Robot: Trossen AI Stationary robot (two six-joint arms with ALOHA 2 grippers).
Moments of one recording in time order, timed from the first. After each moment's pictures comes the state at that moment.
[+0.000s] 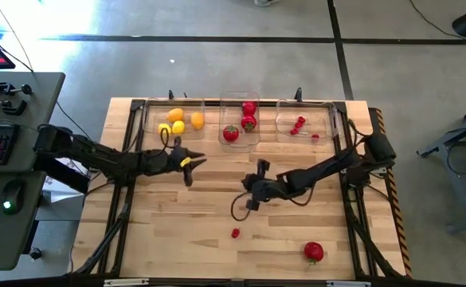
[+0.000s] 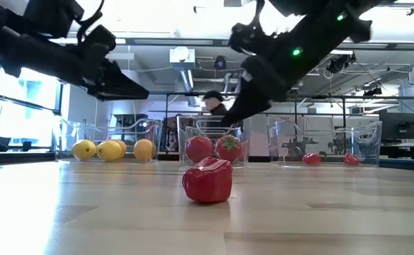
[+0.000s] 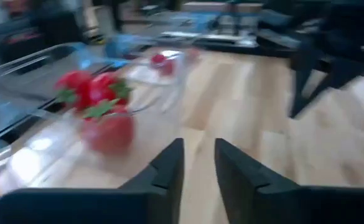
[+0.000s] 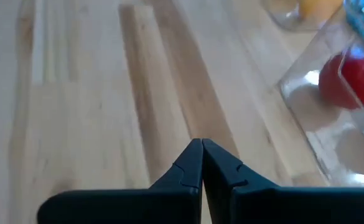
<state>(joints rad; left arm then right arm) -0.04 1.15 0.22 0.68 -0.38 -0.07 0.26 1.76 0.96 -0.01 0.51 0.22</state>
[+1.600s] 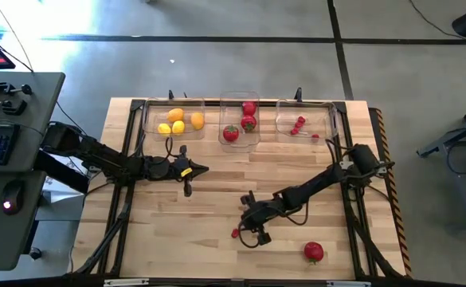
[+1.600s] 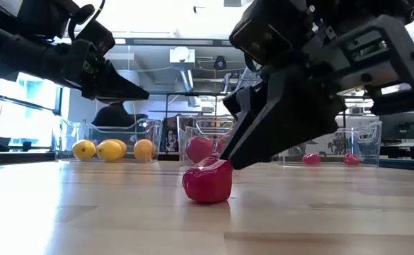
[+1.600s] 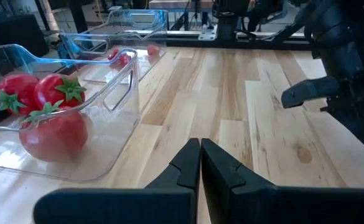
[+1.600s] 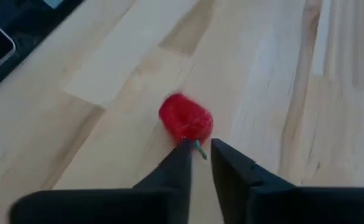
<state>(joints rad) -0.14 1.27 0.21 0.79 -0.33 -0.05 0.39 1.95 0.97 0.28 -0.06 0.00</state>
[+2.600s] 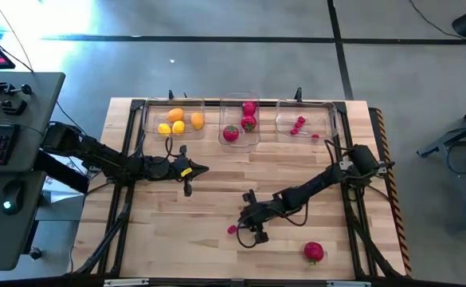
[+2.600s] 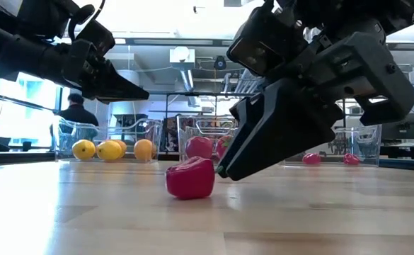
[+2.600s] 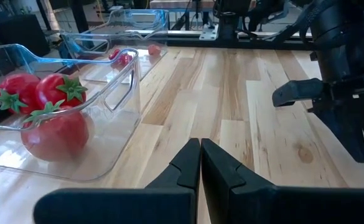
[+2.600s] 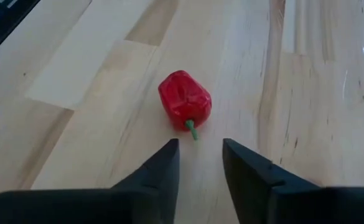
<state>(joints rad) -0.14 1.27 0.21 0.79 -0.33 -0.05 0.39 1.96 0.97 0.26 0.03 0.10</state>
